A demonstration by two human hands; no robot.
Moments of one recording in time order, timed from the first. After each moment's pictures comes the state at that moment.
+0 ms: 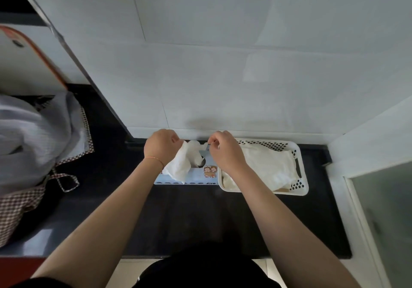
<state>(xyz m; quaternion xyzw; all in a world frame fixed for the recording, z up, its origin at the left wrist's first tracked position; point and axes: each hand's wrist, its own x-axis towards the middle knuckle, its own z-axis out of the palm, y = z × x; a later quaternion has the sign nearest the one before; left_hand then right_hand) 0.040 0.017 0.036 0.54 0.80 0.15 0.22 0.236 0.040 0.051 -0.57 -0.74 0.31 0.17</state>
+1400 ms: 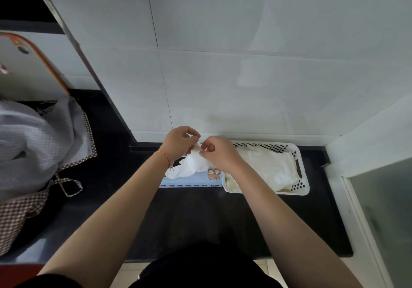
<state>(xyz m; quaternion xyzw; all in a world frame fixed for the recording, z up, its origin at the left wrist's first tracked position) 0.055 0.020 0.072 0.46 0.68 0.33 0.47 0.214 0.034 0.072 -0.56 -0.72 0.40 0.10</state>
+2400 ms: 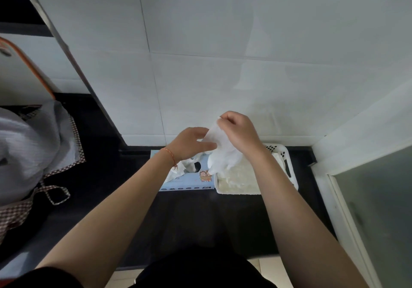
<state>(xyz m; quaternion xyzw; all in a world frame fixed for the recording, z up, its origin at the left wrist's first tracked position) 0.081 0.034 0.079 0.59 0.57 0.26 0.51 0.246 0.051 0.147 -0.58 -0.64 0.42 0.29</state>
